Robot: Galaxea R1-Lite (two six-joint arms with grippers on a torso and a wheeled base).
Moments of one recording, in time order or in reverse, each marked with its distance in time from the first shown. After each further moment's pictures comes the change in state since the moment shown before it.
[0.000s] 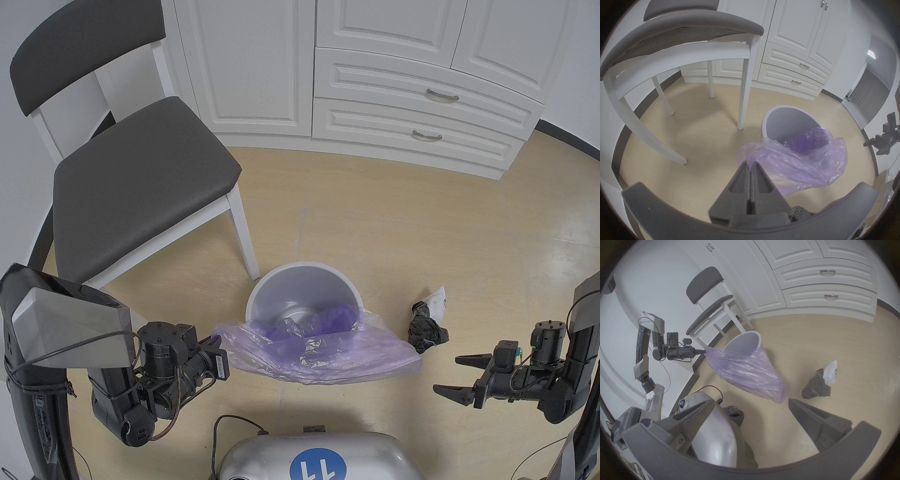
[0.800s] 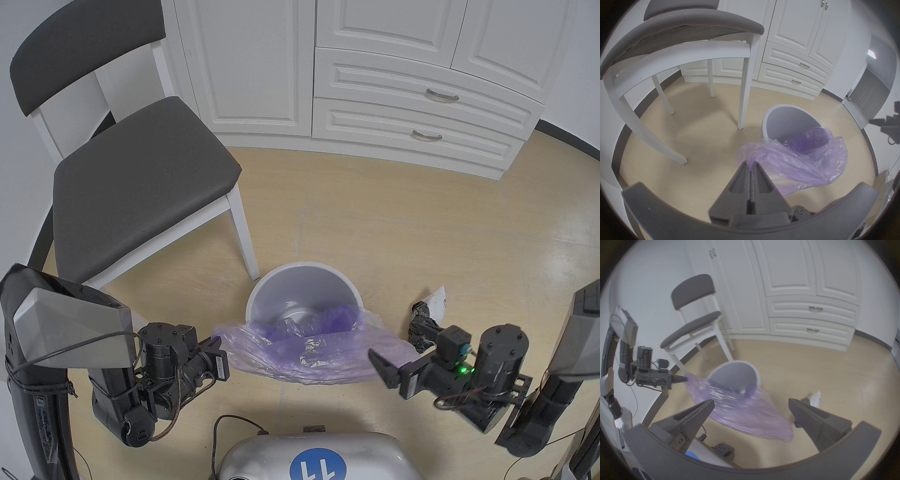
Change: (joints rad) left arm 0.001 0.005 0.002 -0.001 0.001 -0.001; right arm 0.662 -0.151 -0.181 0.001 -0.952 0.233
